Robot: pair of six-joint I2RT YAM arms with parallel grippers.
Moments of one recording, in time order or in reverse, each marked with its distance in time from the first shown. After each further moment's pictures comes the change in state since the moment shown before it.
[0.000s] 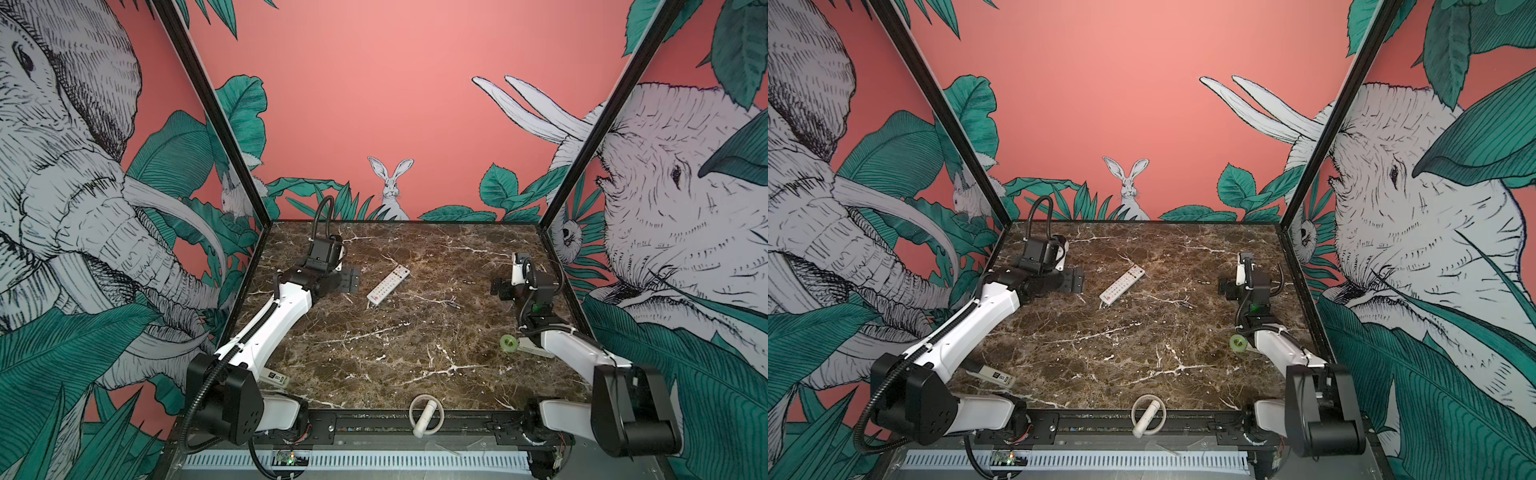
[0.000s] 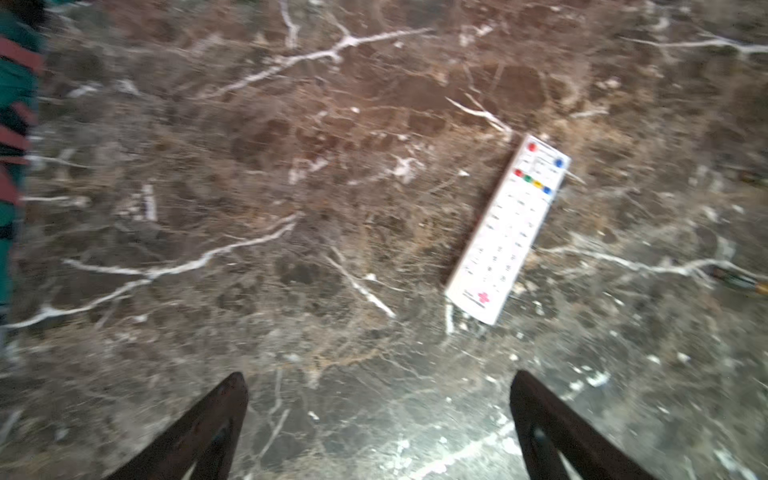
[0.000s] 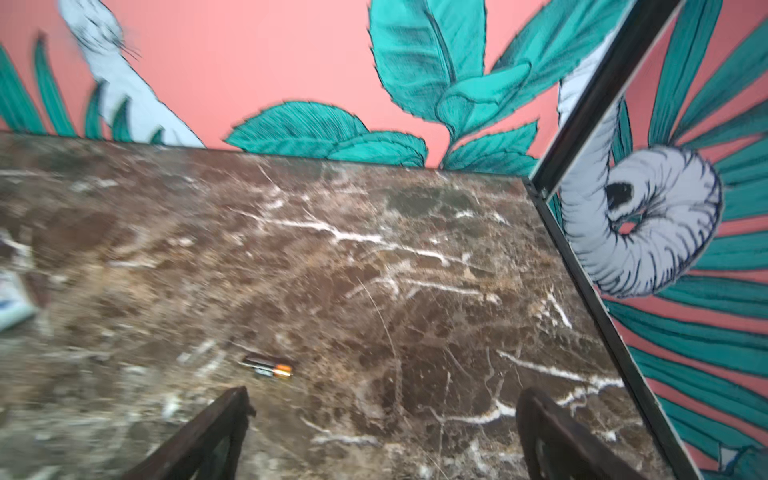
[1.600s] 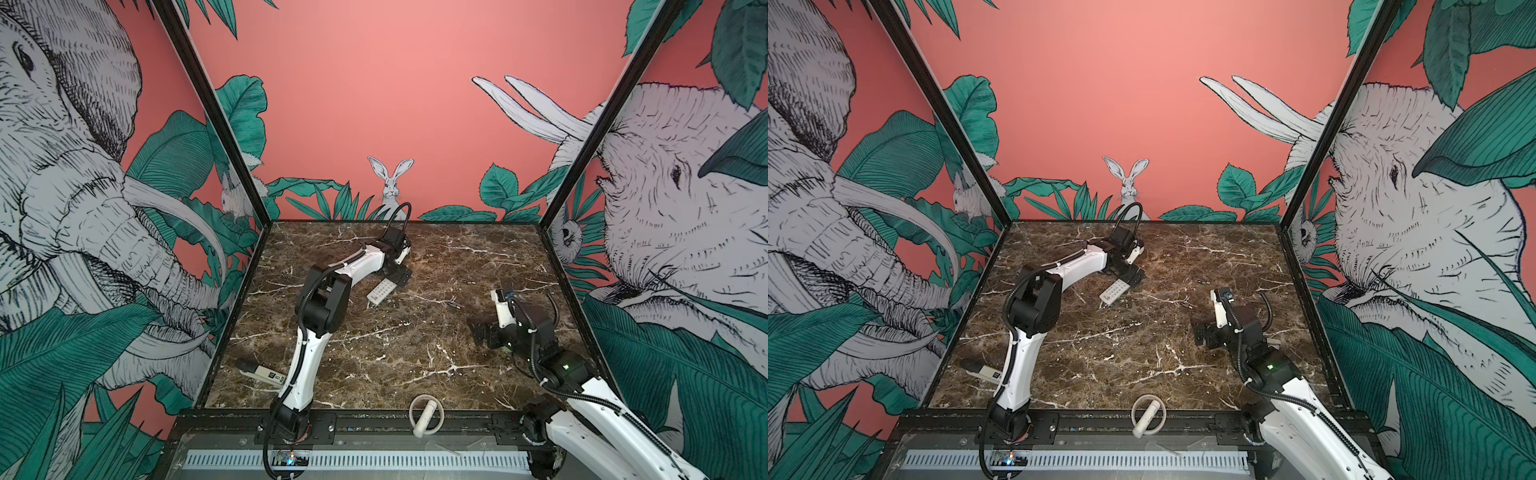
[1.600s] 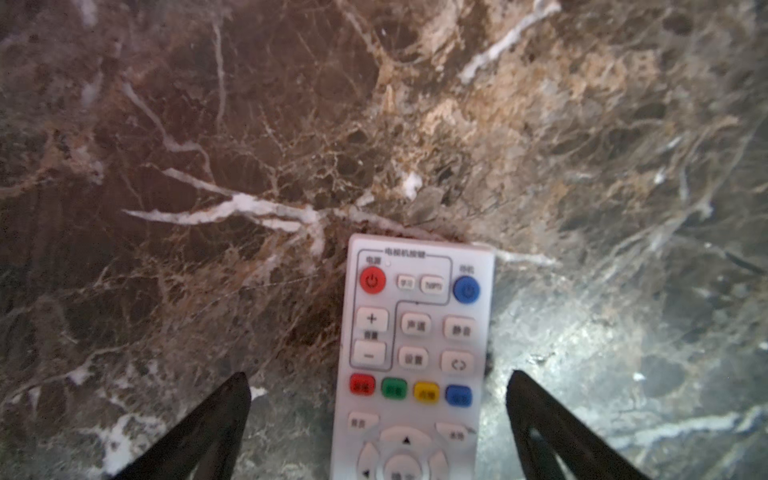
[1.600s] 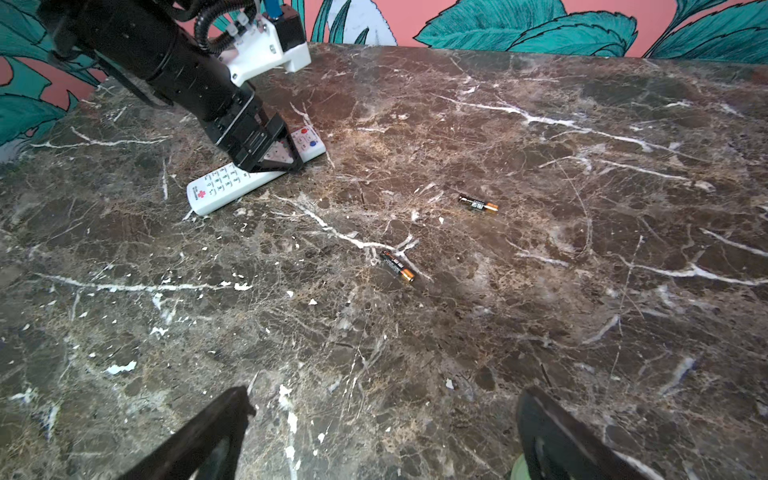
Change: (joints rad) left arm -0.190 0.931 0.727 -0.029 0.029 0.289; right arm 0.402 -0.594 -0.073 -0.727 -0.002 0.239
